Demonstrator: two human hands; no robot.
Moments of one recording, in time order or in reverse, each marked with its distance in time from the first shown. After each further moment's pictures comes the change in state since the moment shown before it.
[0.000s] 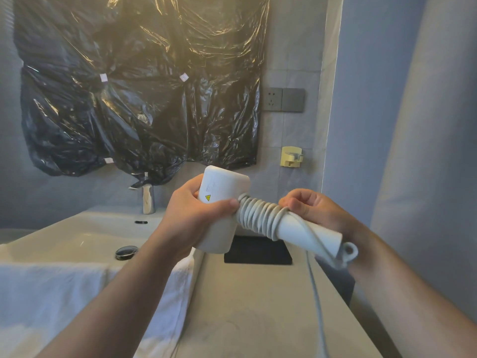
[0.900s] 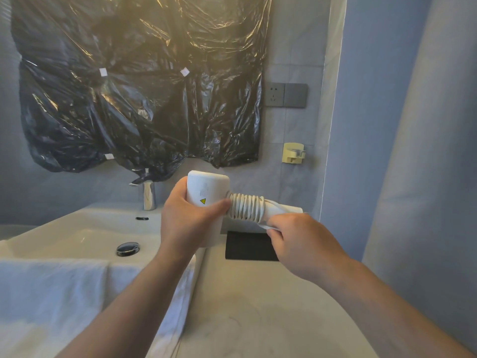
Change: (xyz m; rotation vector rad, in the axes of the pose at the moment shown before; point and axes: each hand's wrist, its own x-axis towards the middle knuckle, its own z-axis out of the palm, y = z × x) left_hand 0.004 -0.031 0.005 0.247 0.421 0.054; right_hand -0.022 0.017 0.054 -1.382 0.265 -0.034
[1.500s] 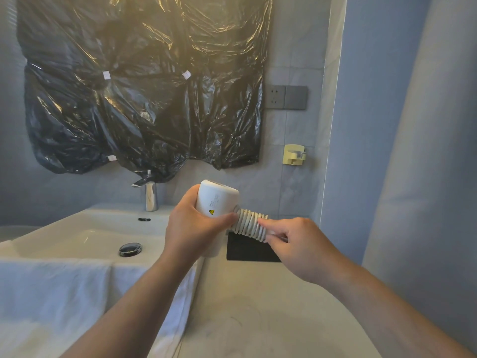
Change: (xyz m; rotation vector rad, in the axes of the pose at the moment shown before) left_hand -0.008 -0.004 -0.003 0.138 -0.118 0.062; right_hand 0.002 0.013 0.014 0.363 -0.005 -0.027
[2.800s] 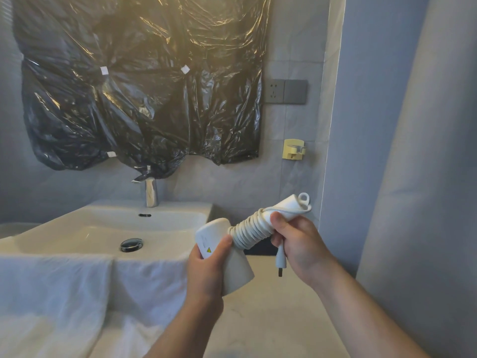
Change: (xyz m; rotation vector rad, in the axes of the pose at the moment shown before) left_hand -0.063 -0.054 0.049 -0.665 0.047 -0.590; right_hand 0.005 0.025 0.037 1.008 0.149 0.220
